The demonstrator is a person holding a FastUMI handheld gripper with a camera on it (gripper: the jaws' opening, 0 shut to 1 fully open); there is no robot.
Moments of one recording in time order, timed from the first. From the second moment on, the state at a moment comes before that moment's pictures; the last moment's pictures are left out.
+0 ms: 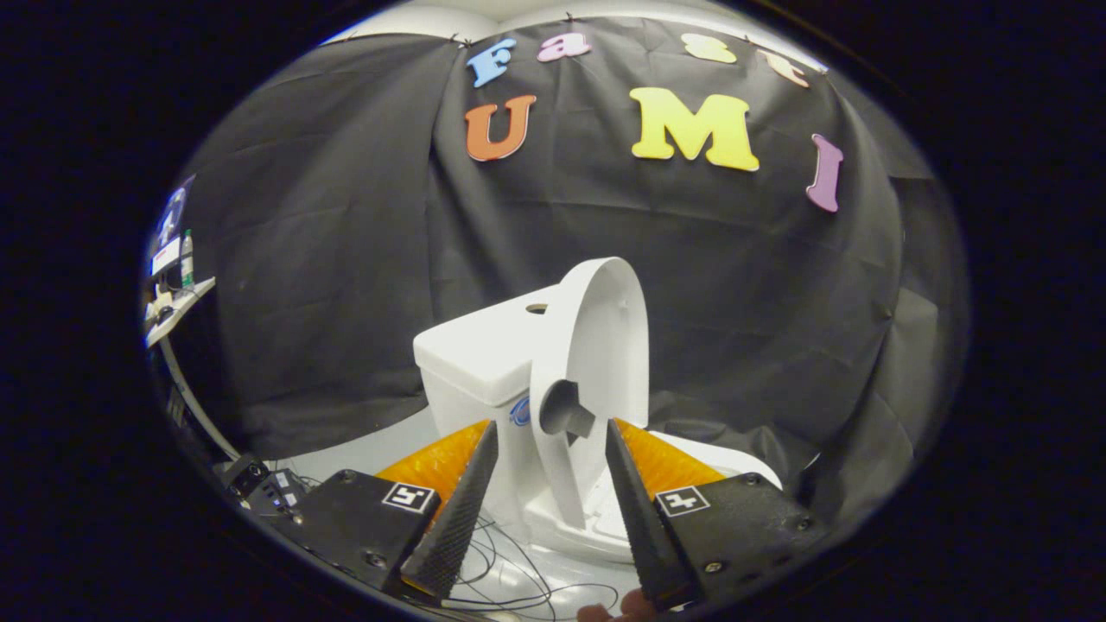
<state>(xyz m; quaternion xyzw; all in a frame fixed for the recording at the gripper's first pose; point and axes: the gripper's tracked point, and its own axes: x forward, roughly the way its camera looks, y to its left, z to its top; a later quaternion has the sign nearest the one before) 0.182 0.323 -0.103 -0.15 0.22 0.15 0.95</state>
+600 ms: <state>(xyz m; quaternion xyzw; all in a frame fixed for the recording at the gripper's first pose) 0.096 0.191 -0.053 -0.13 0.13 0.11 0.98</state>
